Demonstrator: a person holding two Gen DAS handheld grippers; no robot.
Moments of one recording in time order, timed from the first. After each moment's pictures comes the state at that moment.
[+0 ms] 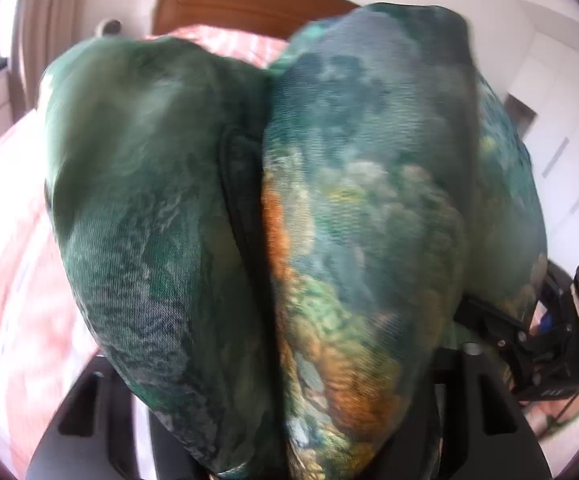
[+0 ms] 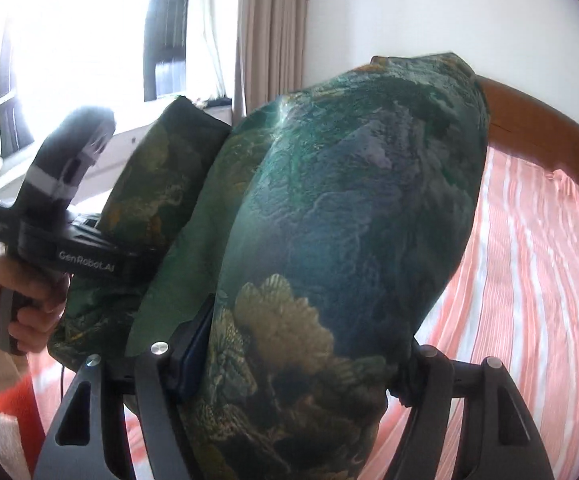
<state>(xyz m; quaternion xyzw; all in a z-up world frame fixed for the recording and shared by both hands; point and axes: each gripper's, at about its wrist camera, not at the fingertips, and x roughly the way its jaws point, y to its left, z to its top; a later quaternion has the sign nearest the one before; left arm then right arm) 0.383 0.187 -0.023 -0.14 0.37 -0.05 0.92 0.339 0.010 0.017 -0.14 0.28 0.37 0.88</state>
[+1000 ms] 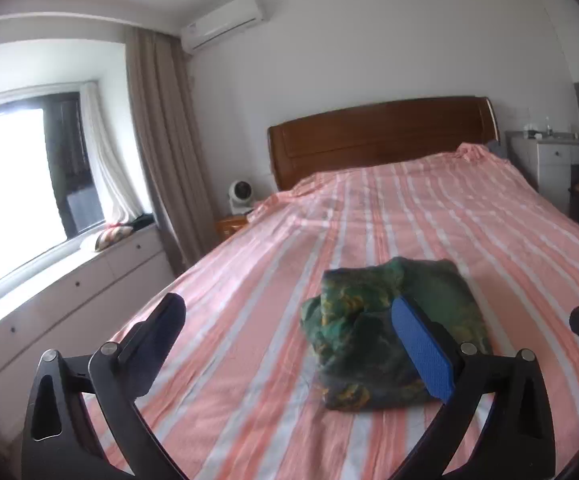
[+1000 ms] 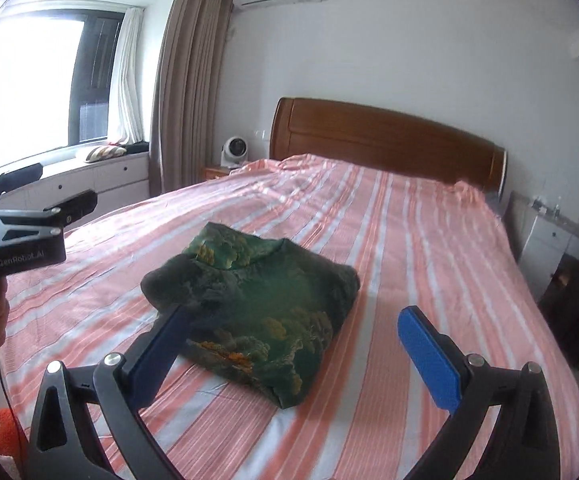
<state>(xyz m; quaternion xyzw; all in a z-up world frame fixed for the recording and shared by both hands) 0.224 0.112 0.101 0.06 0.15 0.22 0.96 0.244 -0.062 0.081 -0.12 0.19 0.20 0.95</state>
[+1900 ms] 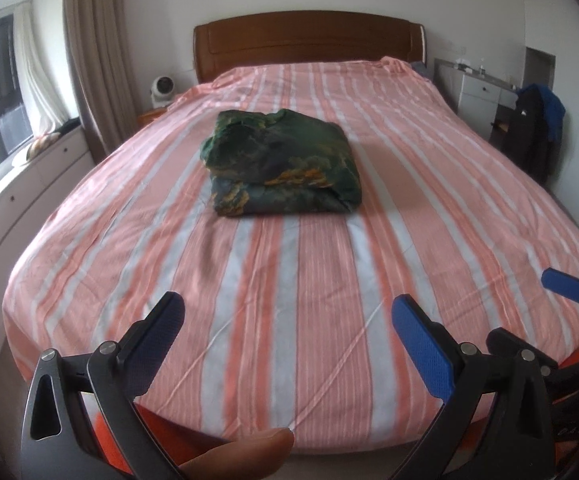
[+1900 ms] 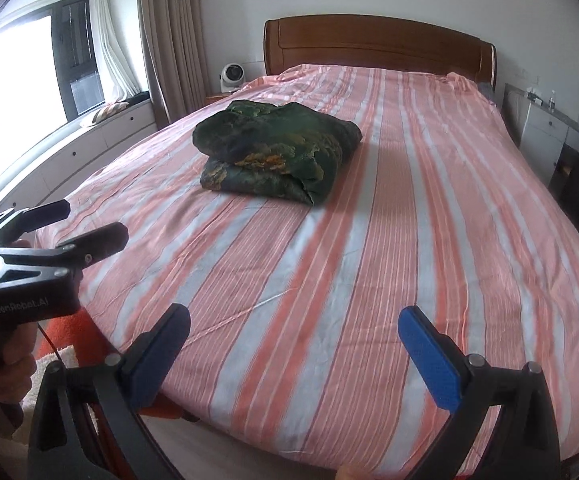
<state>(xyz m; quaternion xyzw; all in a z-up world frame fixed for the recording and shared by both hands) 0.094 0.032 0.007 -0.01 0.34 0.08 0.94 0.089 -0.137 -0.008 -0.07 0.37 0.20 0.91</state>
